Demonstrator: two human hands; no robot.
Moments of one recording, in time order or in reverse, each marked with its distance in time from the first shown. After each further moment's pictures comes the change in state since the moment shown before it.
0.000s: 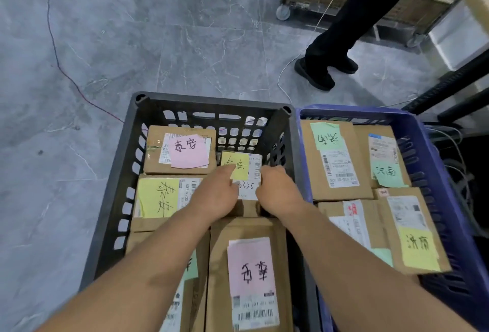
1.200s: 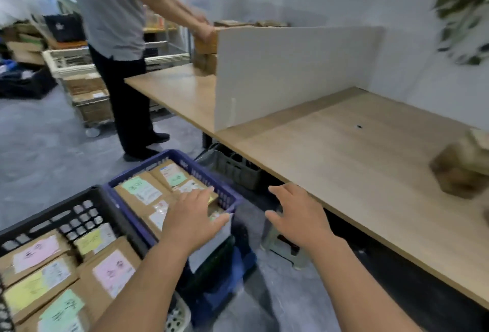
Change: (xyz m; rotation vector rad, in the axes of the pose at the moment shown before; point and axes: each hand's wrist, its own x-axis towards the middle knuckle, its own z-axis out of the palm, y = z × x) left_hand -0.424 0.245 0.078 0.594 -0.026 0.893; right_hand -0.608 0.190 -0.080 0.015 0.725 0.372
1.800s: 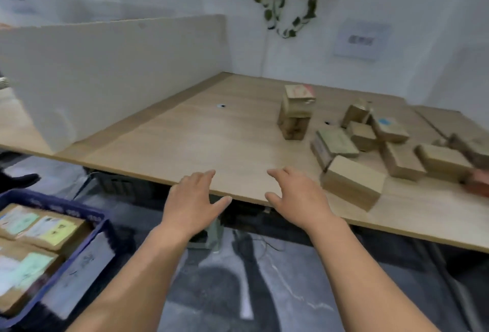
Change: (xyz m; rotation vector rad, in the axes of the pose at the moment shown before) left_hand -0.043 0.329 0.106 0.043 -0.045 0.479; right_hand -0.221 0.262 -0.081 -0.040 0.189 0.435
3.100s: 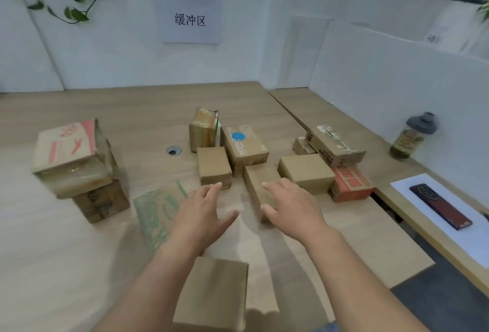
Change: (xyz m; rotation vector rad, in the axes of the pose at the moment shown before) left_hand 0.353 0.407 0.222 -0.134 -0.333 0.461; right_hand 0.140 0.474 -0.045 -0.025 -0.014 0.572
